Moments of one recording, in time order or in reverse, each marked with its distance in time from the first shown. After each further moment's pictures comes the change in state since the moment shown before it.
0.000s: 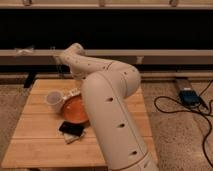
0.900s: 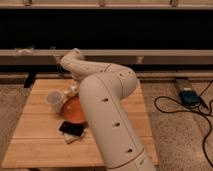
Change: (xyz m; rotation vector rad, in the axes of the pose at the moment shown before) arm 0.002 0.003 0.029 0.032 0.039 -0.068
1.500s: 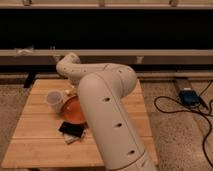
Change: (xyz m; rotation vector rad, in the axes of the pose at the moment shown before) arm -0.009 0.023 -0.001 0.028 0.000 -0.074
